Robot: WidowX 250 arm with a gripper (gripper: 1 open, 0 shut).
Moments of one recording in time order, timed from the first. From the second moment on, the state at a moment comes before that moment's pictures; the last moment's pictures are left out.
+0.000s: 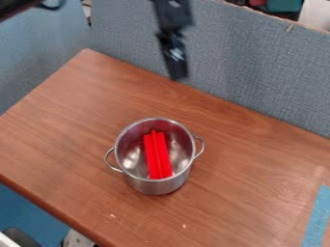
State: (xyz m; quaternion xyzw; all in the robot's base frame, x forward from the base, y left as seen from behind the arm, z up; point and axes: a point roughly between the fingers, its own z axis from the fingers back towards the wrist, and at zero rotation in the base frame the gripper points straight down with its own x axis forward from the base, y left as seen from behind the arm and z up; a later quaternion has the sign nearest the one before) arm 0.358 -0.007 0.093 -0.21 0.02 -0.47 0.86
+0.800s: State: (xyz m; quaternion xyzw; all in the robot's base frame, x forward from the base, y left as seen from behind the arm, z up) arm 0.333 -0.075 0.065 -0.16 -0.01 -0.37 0.91
